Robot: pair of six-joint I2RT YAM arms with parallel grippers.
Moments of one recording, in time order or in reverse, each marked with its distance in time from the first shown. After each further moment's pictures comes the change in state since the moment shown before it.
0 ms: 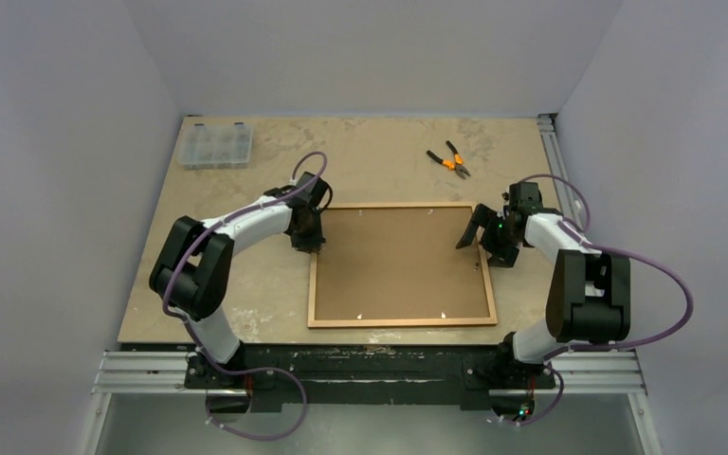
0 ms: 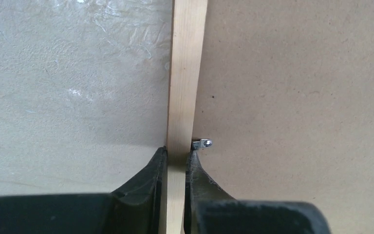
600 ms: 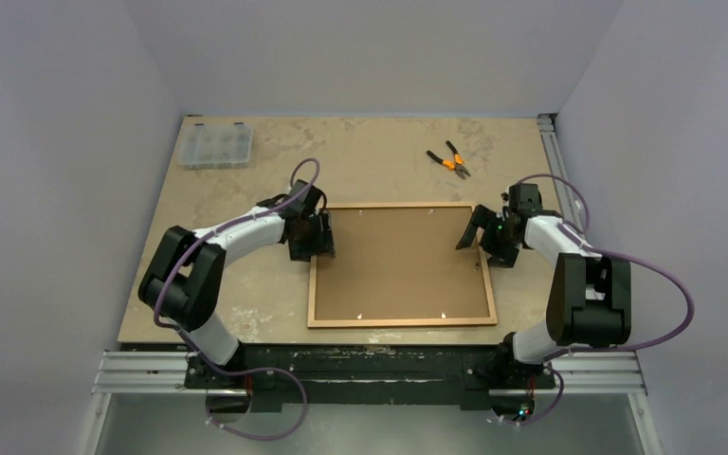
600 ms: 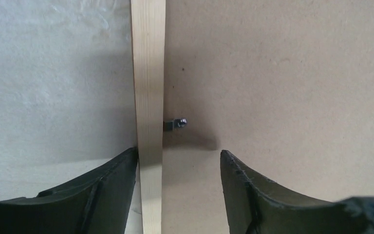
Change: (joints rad) left arm 0.003 -0.061 -0.090 0.095 0.110 -0.013; right arm 0.002 -0.021 -0.018 0.014 0.000 -0.012
